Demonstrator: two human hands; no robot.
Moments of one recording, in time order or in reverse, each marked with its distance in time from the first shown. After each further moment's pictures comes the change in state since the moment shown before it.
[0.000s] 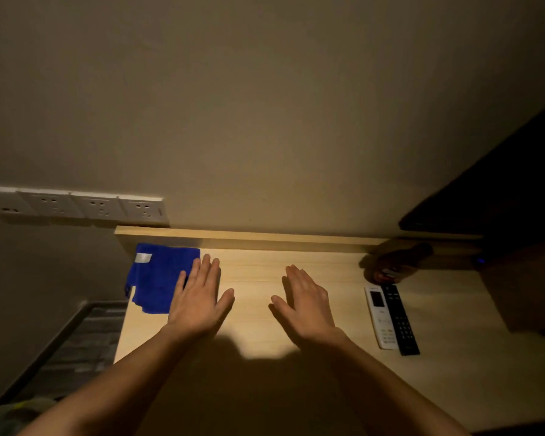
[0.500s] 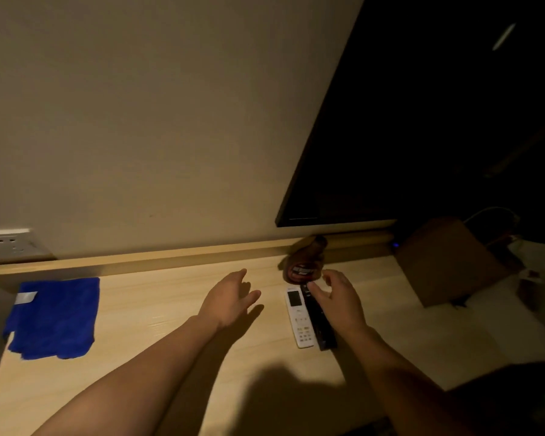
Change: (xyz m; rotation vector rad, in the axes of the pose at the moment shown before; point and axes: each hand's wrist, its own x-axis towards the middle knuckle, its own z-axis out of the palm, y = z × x) left_hand 0.046 0.250 0.057 -0.271 -0.238 0.176; right_hand -0.060 0.201 -0.150 0.241 0.257 0.363
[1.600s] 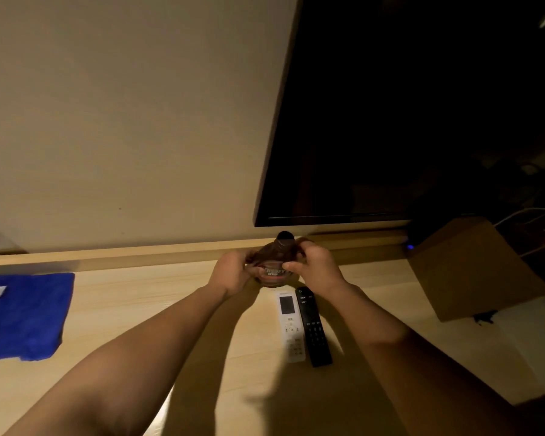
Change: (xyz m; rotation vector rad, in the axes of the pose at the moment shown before) left_hand 0.091 0.031 0.022 -0.167 0.096 0.023; right_hand 0.099 -0.019 0.004 0.136 -0.223 -0.168
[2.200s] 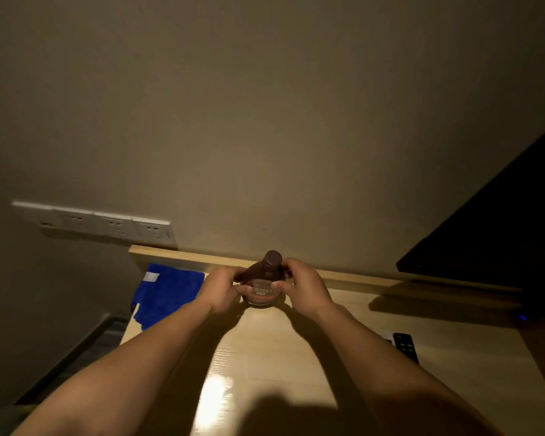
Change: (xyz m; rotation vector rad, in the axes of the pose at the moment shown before) left_hand -0.116 -0.133 -0.203 0.019 0.147 -0.256; right_hand -0.004 -0.197 0.173 -0.102 -0.169 -0.238
